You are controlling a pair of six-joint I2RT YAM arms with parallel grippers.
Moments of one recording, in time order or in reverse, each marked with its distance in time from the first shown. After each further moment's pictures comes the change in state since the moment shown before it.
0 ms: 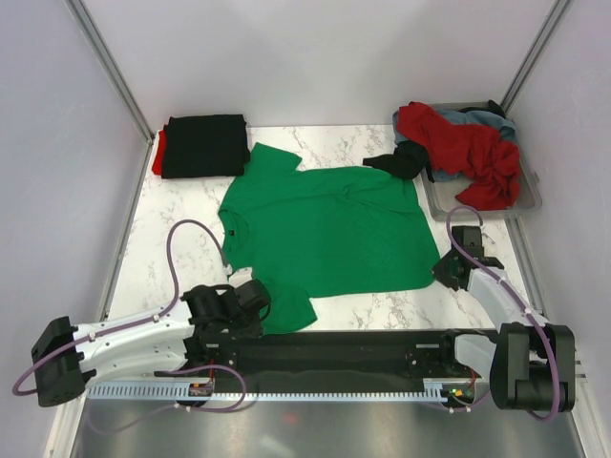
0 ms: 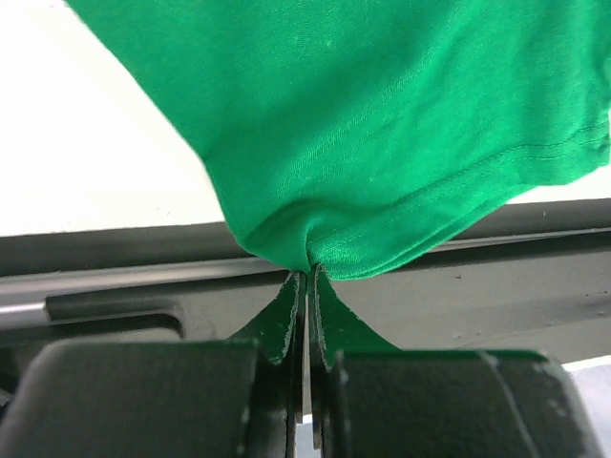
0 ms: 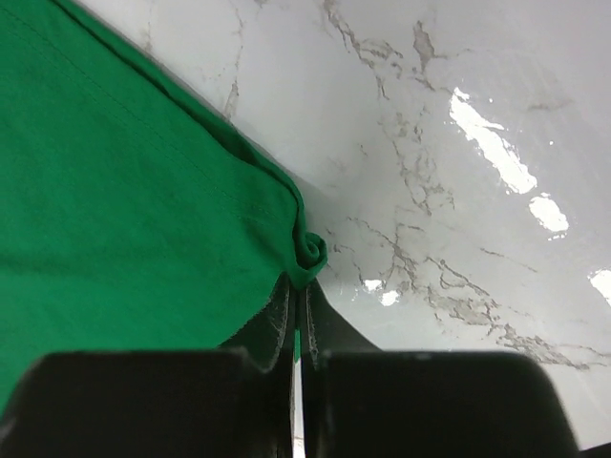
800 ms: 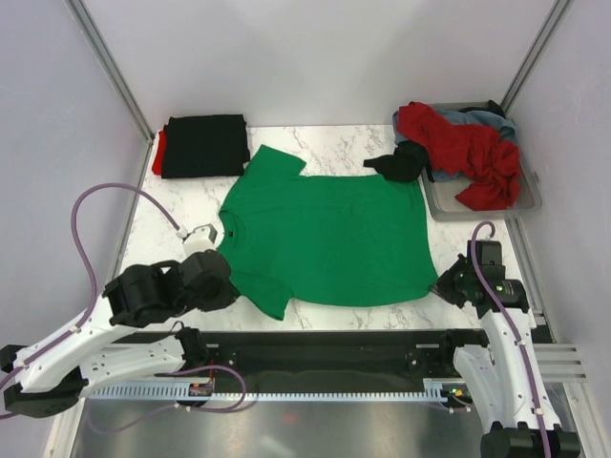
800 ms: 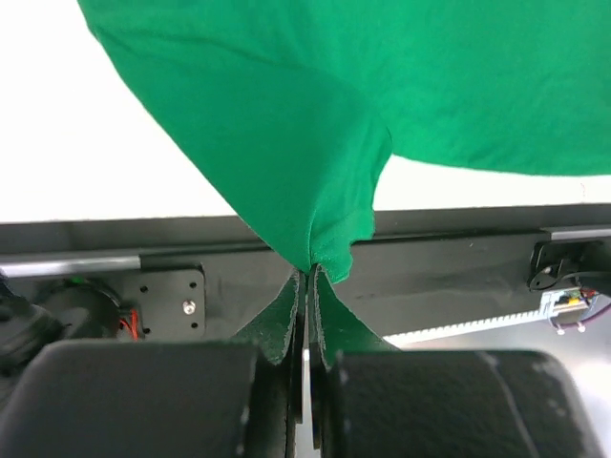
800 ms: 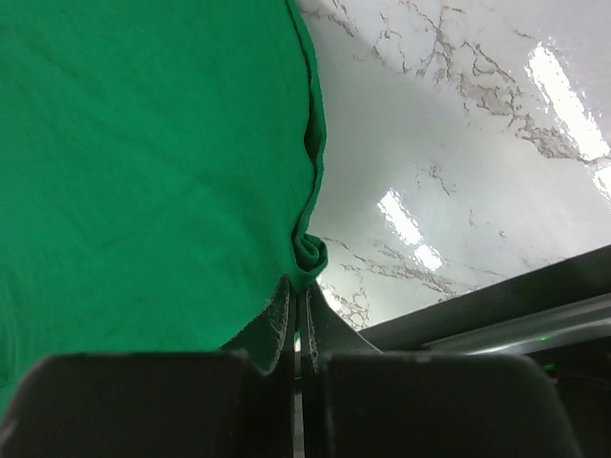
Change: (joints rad) left arm 0.018 -0.132 0.576 -0.501 -0.212 0.039; right arm 0.000 -0.463 0.101 -0.515 -0.229 0.011
